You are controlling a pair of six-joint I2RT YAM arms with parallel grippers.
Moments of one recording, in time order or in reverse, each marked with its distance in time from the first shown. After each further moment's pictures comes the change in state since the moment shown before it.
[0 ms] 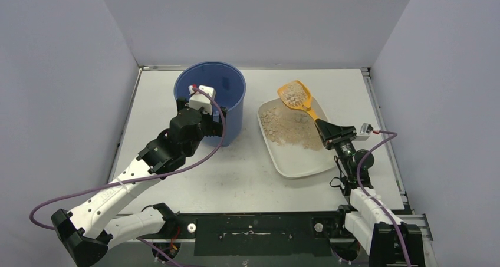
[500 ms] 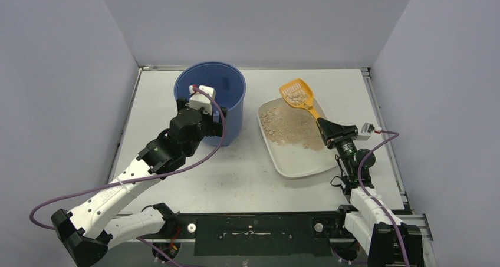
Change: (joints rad) left arm 0.000 0.000 0.000 0.000 0.004 0.000; right arm -0.019 -0.003 0.016 -0.013 -0.016 0.025
